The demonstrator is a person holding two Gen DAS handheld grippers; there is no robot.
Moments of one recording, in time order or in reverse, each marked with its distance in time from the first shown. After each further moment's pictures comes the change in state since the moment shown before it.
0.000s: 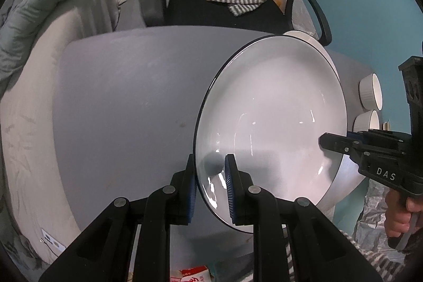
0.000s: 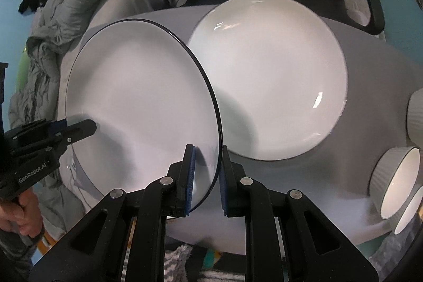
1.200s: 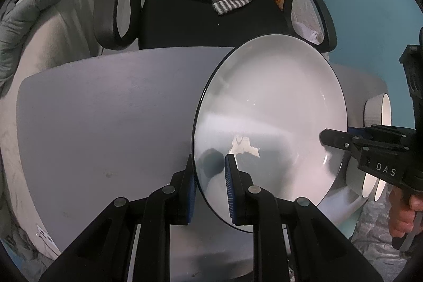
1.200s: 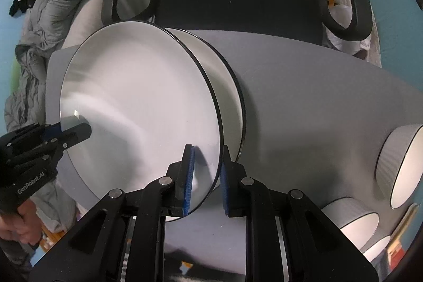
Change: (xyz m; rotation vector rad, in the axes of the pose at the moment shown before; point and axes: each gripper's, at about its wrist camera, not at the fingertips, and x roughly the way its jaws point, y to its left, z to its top) left arm 0.055 -0.084 0.061 -0.045 0.059 0.047; right arm -0.004 -0.108 0.054 -0.011 0.083 -0.009
